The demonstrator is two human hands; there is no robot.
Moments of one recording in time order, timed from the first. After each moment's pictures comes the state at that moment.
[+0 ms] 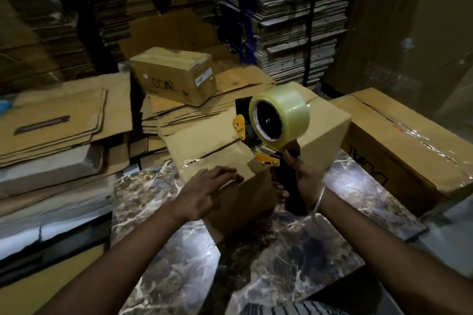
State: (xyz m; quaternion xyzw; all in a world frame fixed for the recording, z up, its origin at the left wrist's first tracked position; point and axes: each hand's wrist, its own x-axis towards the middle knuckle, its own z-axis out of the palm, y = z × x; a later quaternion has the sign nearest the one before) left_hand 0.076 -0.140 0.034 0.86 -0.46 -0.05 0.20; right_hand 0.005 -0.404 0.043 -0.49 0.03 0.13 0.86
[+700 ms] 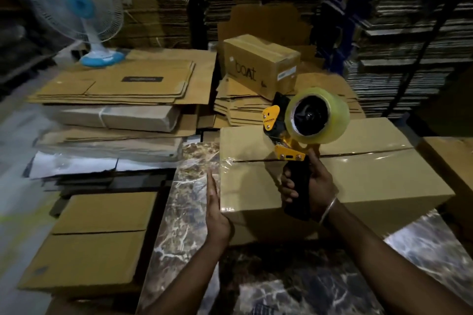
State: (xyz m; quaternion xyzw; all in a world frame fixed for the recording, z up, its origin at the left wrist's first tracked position) left_hand -0.023 -0.089 -0.030 0.64 0.11 0.15 0.75; right_hand 0.043 -0.292 0.043 -0.42 -0.01 0.29 0.86
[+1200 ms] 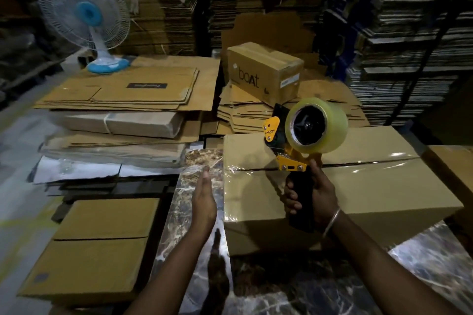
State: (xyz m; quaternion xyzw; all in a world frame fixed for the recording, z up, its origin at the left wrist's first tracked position) left_hand 0.009 -0.057 0.004 0.71 0.21 0.13 0.66; right_hand 0.040 -0.291 0.045 -0.44 -0.01 0.30 0.85
